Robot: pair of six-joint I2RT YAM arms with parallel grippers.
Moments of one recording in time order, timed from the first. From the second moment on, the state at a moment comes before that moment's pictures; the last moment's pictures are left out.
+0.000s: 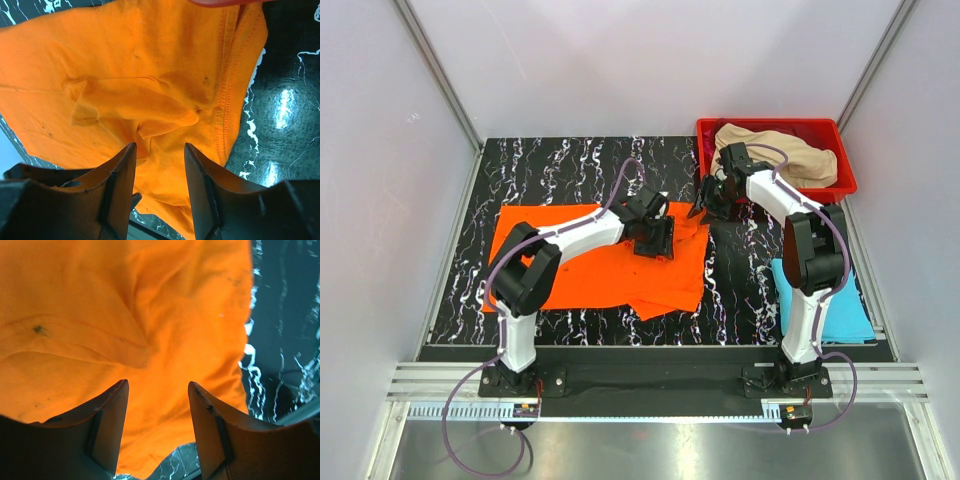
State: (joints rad) left arm -0.72 1.92 1.39 -0.48 0.16 -0.56; right arm 0.25 2.00 1.55 -0.65 -0.35 0.56
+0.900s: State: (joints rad) left arm -0.67 2.01 1.42 -0.47 0.24 -0.59; right arm 0.25 2.12 1.63 -0.68 -0.26 0.47
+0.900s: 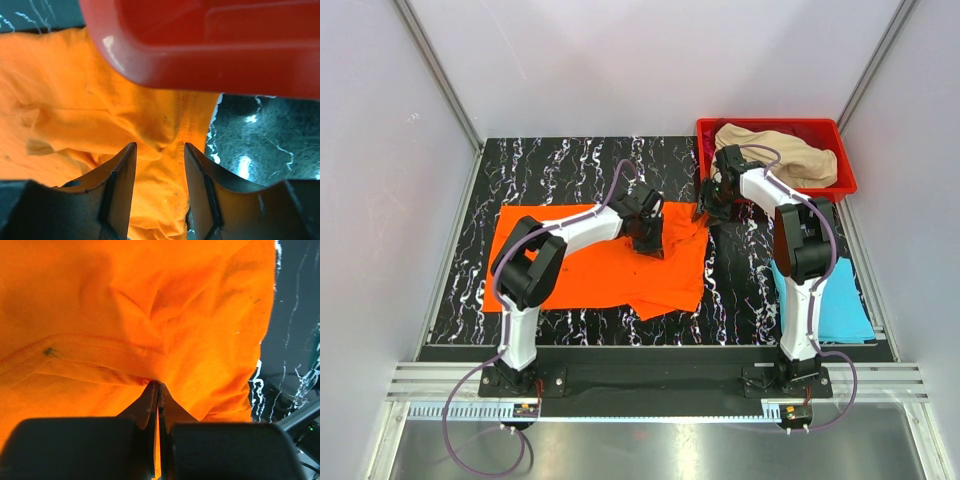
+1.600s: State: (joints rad) left arm -0.65 1.85 1.34 -0.48 0.33 -0.60; right arm 0.25 2.18 1.68 -0.66 -0.19 0.43
